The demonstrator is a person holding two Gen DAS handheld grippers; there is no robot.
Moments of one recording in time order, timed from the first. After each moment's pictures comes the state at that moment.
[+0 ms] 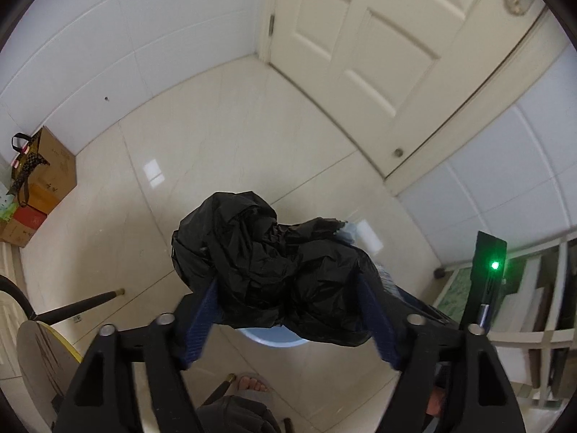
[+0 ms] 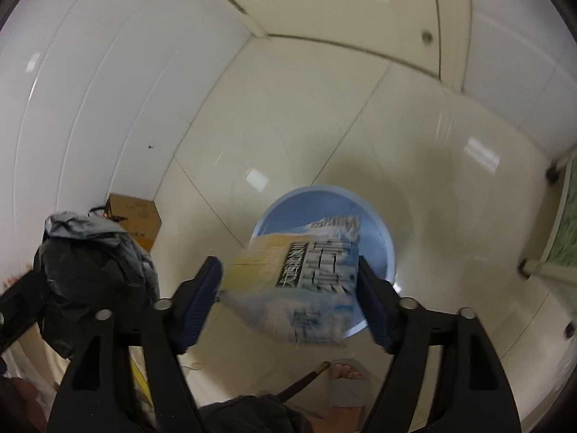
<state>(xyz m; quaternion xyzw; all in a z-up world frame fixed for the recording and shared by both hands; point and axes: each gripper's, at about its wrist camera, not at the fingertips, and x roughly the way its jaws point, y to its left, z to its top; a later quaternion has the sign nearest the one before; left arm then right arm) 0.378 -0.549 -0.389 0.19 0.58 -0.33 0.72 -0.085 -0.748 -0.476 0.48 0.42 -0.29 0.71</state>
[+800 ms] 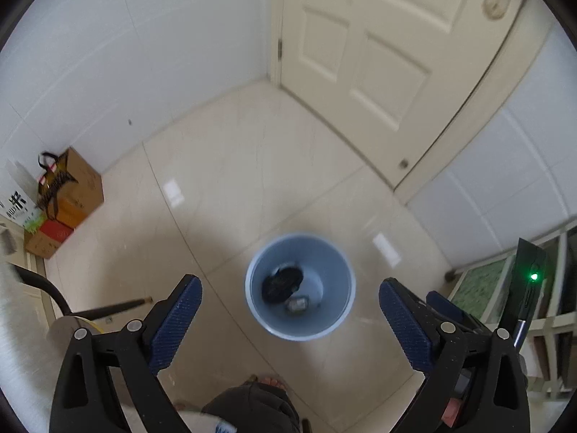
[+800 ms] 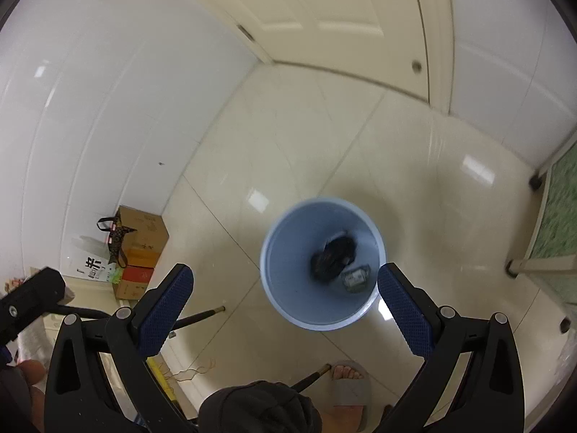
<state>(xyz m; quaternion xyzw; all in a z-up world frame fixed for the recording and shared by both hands) 0.341 -0.524 -0.313 0.20 0.52 -0.33 0.76 -0.108 -0.710 -0.390 0.43 0.38 -0.32 0.75</state>
